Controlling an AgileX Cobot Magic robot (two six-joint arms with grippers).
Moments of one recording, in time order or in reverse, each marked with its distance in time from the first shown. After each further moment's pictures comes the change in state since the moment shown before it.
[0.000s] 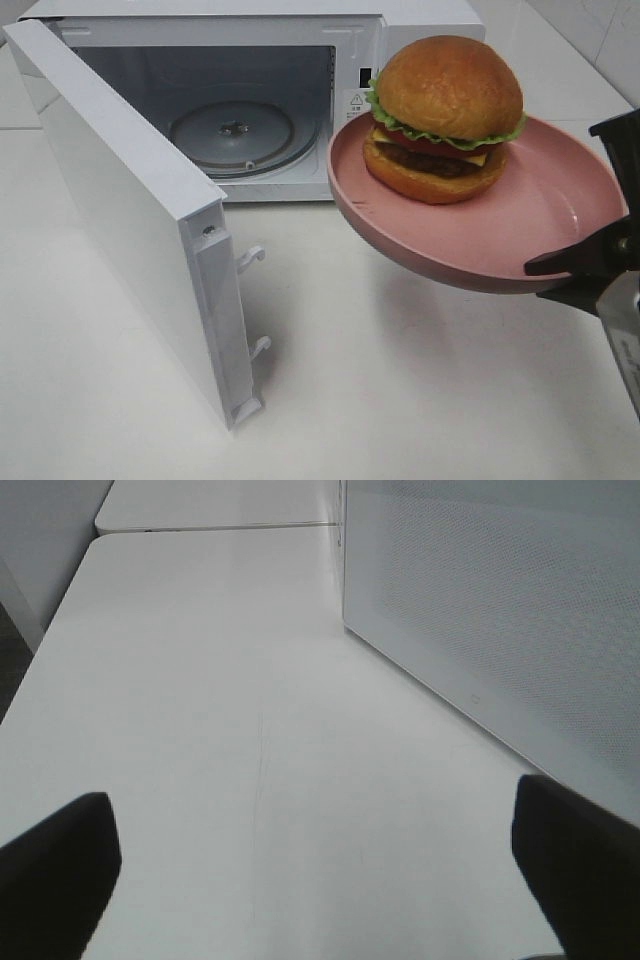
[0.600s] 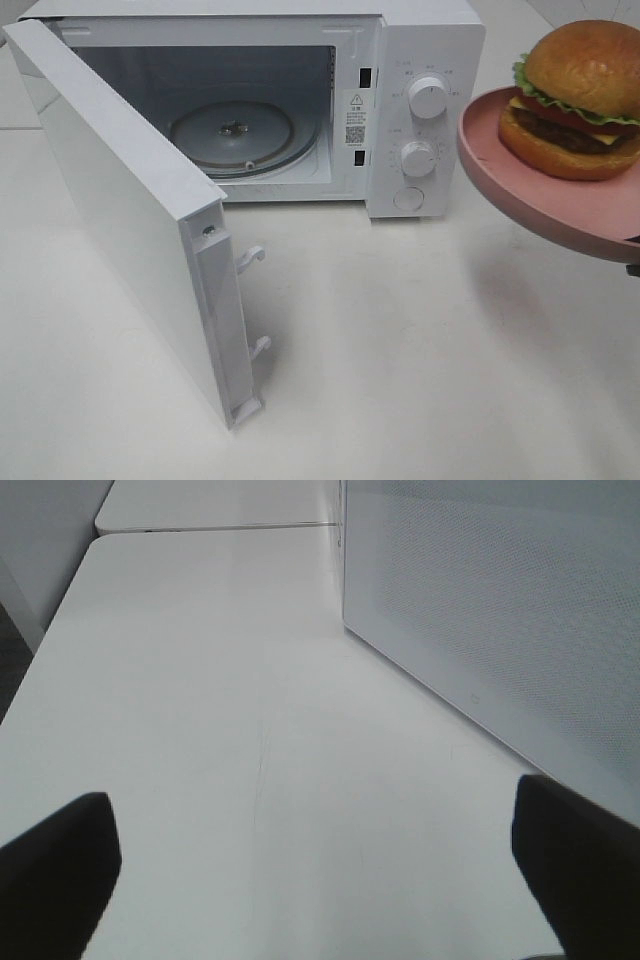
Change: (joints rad) left arm 0.000 0.000 0.000 0.000 0.000 0.000; right arm 0.000 -0.069 0.001 -0.460 0.174 0.665
